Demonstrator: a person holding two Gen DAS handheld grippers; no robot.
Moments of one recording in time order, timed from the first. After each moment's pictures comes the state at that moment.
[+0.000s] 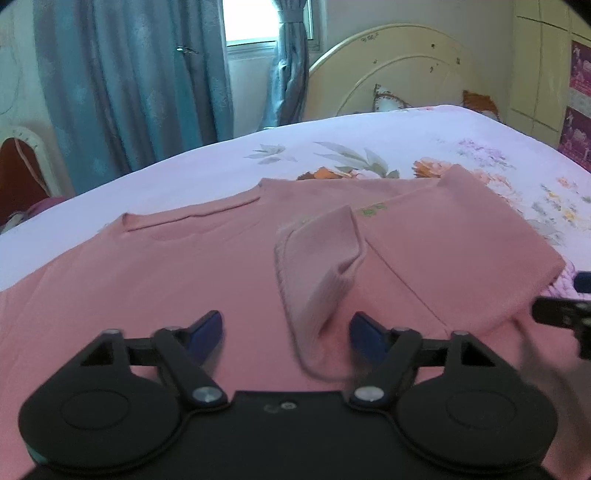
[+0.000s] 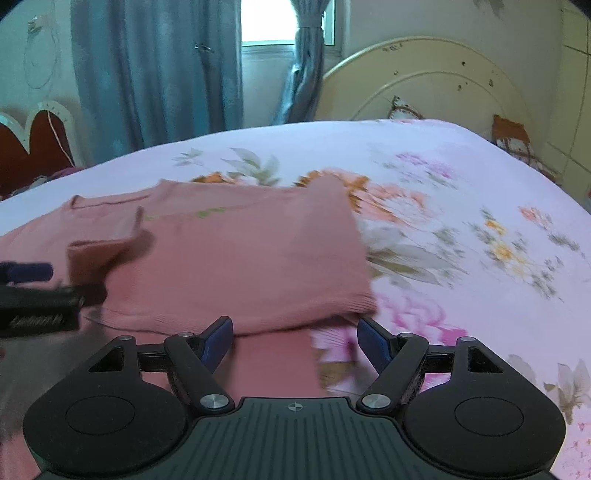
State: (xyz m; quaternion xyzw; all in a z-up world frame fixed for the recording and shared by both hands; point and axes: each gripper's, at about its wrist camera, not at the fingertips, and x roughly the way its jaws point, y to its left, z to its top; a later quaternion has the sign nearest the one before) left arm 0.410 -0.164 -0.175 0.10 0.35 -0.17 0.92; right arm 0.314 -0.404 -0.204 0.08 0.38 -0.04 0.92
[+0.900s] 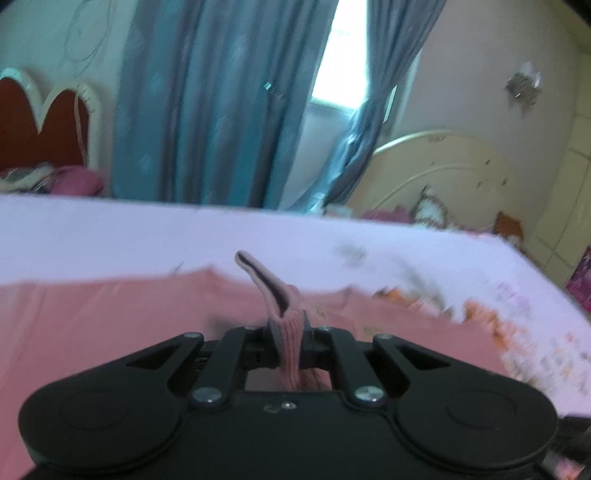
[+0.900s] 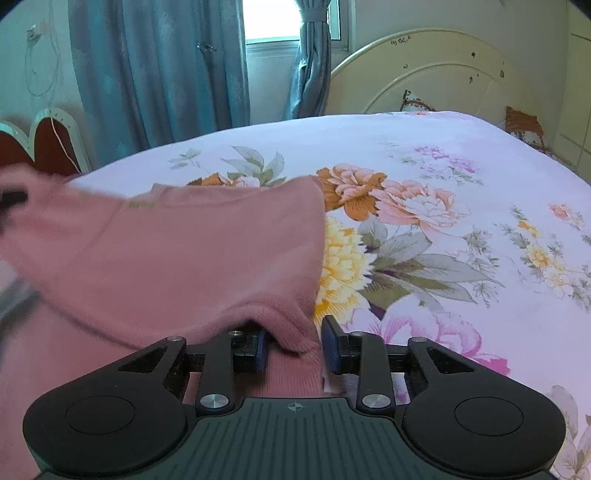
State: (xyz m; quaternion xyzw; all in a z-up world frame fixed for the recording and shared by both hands) left arm 0.454 -0.065 -0.132 -0.07 0.29 -0.11 0.95; right arm 0.352 -0.409 -0.219 0.10 0.37 -0.03 0.92
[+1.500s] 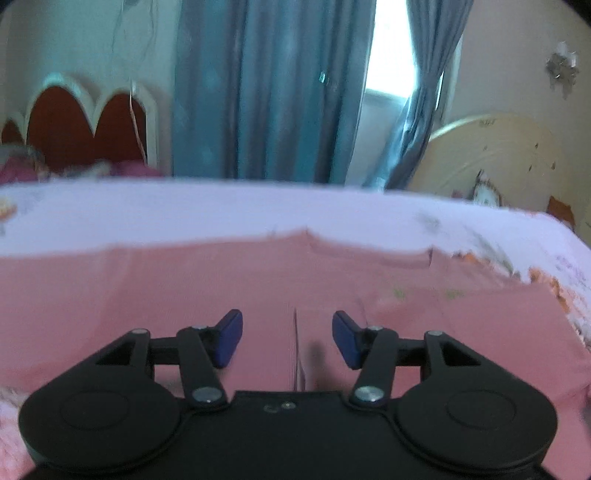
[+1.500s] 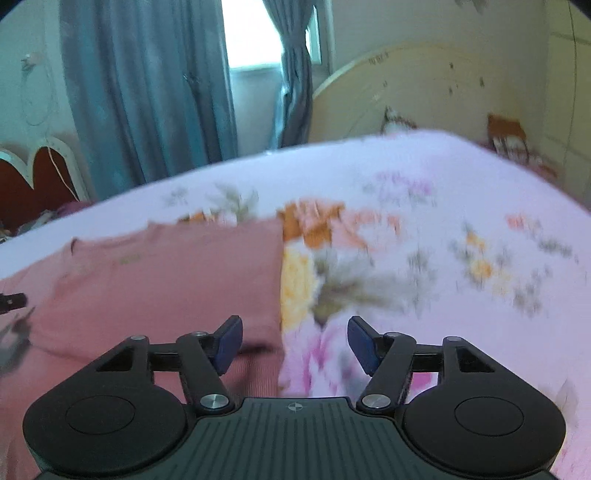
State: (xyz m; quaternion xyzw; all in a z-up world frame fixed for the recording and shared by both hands) left arm 0.425 -0.027 -0.146 -0.03 0.29 -0.03 0.96; right arm 0.325 -0.438 -0.175 0.11 0.33 -0.03 0.94
